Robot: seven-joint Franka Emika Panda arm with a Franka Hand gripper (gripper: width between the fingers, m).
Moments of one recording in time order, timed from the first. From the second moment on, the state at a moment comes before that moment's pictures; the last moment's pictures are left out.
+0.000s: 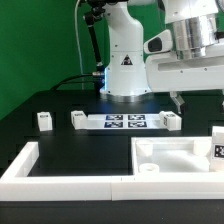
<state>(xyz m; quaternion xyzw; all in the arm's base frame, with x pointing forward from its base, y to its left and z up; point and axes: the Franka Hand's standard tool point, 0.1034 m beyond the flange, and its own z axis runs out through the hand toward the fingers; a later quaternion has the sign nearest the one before) 0.531 0.113 0.090 -0.95 0.29 -0.01 0.09</state>
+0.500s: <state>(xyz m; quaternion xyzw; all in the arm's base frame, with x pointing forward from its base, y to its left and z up) 0.484 0.108 0.073 -1.00 0.03 0.01 0.05</state>
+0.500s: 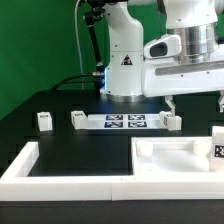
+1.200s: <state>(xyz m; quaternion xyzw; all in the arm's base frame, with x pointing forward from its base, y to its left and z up) 0.450 0.115 0.057 -0.99 -0.08 0.07 0.04</state>
